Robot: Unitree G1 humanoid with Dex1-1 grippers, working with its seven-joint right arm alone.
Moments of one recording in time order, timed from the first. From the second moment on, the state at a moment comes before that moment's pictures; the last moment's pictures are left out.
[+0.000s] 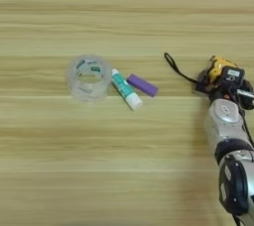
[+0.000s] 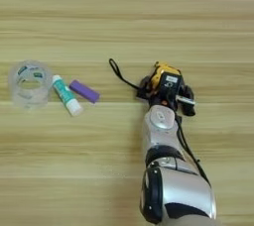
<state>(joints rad) -0.55 -0.34 -0.32 1.17 0.06 -0.38 -0.20</state>
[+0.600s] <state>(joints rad) -0.55 -0.34 -0.33 1.19 0.08 -0.40 -0.15</state>
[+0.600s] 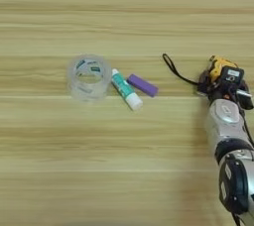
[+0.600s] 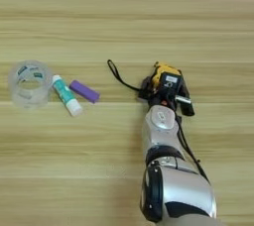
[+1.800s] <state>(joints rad) -0.33 -0.18 -0.14 0.79 0.02 -0.40 0.07</state>
